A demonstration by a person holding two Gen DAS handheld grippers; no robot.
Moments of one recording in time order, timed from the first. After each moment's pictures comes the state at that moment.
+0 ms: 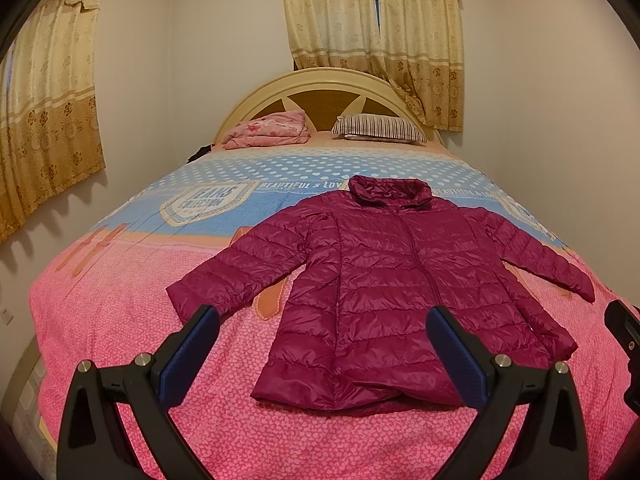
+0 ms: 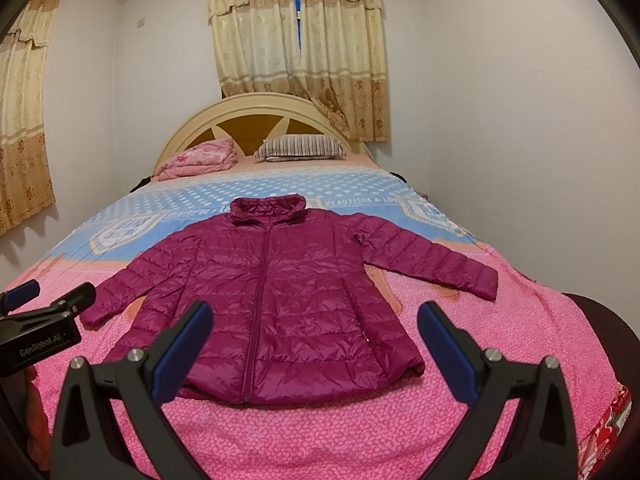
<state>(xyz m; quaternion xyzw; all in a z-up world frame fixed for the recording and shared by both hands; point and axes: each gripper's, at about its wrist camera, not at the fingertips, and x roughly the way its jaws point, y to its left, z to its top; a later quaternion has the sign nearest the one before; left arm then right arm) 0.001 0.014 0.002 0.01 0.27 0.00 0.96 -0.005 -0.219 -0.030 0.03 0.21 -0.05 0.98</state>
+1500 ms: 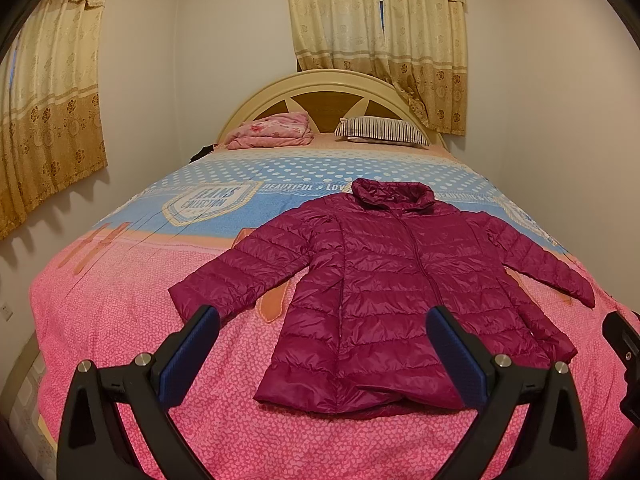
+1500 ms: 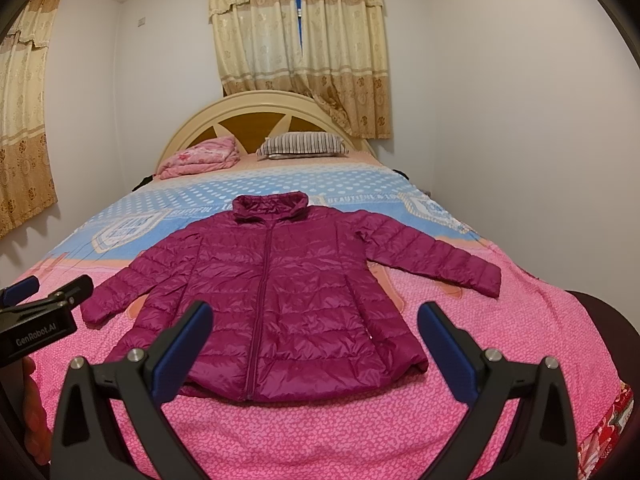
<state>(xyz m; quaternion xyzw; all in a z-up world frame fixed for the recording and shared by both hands) 0.002 0.020 0.004 0.00 0.26 0.00 0.96 -0.005 -0.217 -0.032 0.03 0.21 -0.05 0.98</state>
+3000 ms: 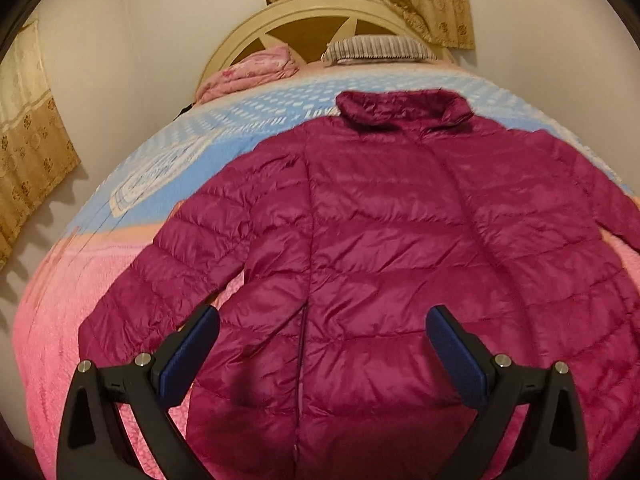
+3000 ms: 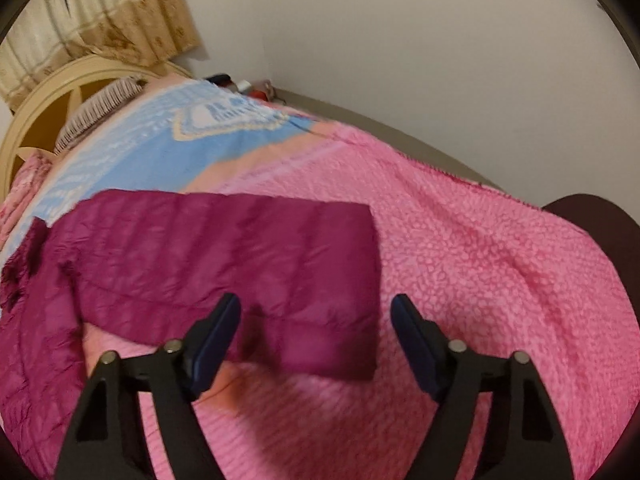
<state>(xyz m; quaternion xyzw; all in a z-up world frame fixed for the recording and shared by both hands) 0.220 -0.041 -0.118 0.08 0.38 0.03 0.92 0.183 -0.549 -0.155 0.23 0.39 -0.27 0.85</state>
